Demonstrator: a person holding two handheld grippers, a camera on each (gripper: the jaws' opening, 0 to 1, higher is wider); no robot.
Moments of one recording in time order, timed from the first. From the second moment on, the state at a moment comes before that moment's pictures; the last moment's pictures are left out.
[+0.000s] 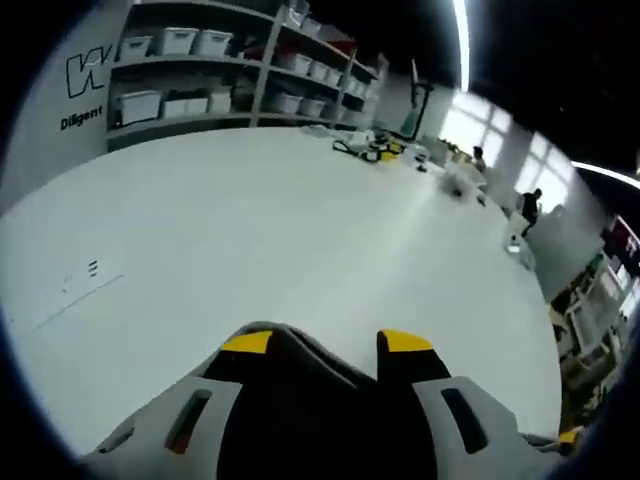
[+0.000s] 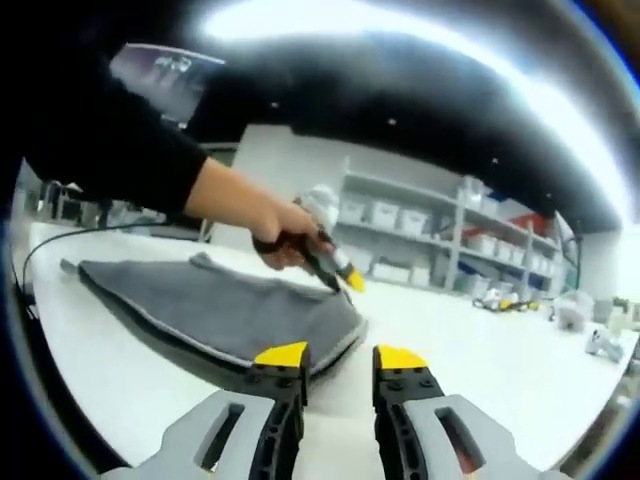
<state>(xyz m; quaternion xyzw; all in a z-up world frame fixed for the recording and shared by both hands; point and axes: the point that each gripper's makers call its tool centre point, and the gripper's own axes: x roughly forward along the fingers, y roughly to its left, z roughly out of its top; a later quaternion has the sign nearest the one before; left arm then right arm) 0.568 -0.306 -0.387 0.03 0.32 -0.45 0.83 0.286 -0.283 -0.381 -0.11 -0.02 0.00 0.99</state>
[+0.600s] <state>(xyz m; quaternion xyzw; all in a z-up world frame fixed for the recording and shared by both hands) 0.513 -0.334 -0.382 0.06 0.29 -0.54 0.79 0.279 -0.287 -0.358 -0.12 -0.06 -0.02 0.99</state>
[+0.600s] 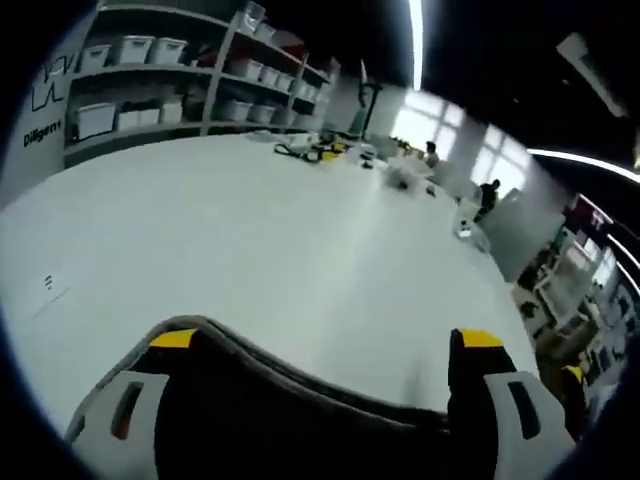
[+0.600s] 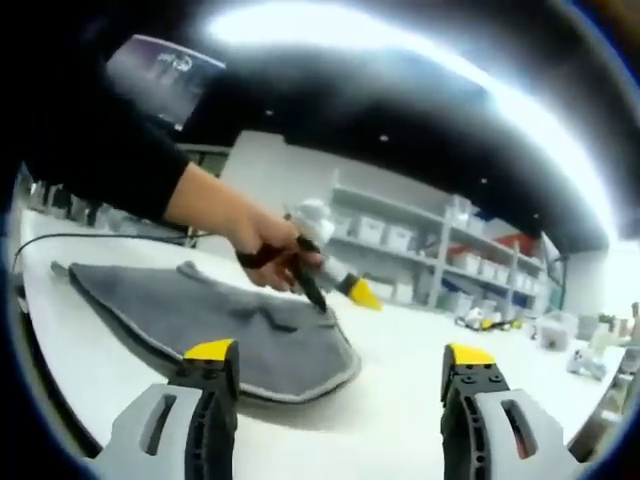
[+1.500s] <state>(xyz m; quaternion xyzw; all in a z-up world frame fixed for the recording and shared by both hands) 0.518 -0.221 -0.317 0.13 0.13 -0.49 0.85 0.293 -0.269 -0.350 -0.04 -0.02 0.05 1.00</state>
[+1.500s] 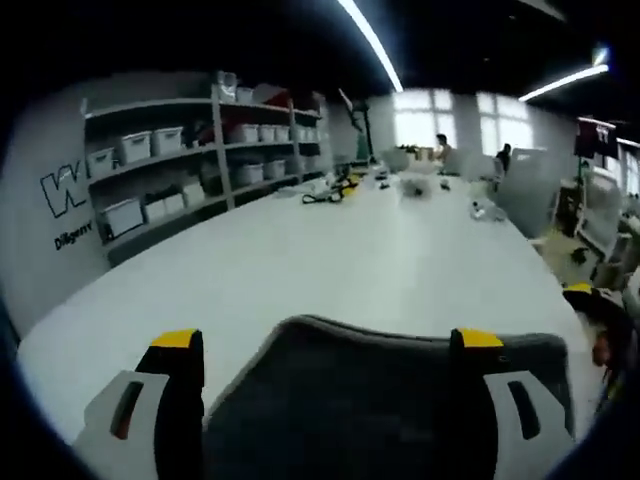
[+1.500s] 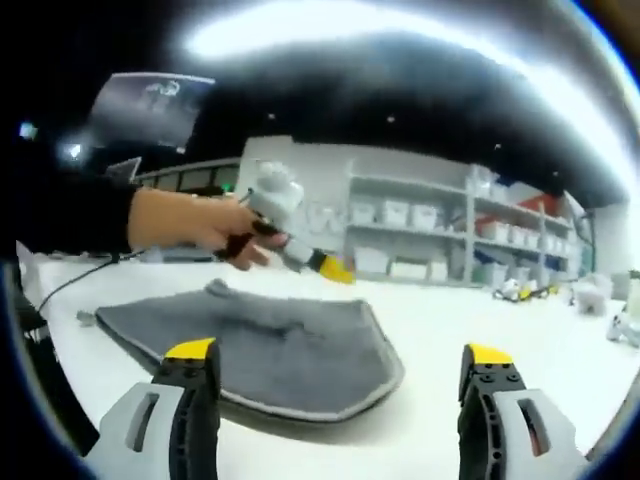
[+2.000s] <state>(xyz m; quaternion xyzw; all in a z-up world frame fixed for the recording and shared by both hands) 0.472 -0.116 -0.269 0.05 0.11 -0.43 0.89 0.294 -0.290 -0.324 -0.06 -0.02 0.04 1.00</state>
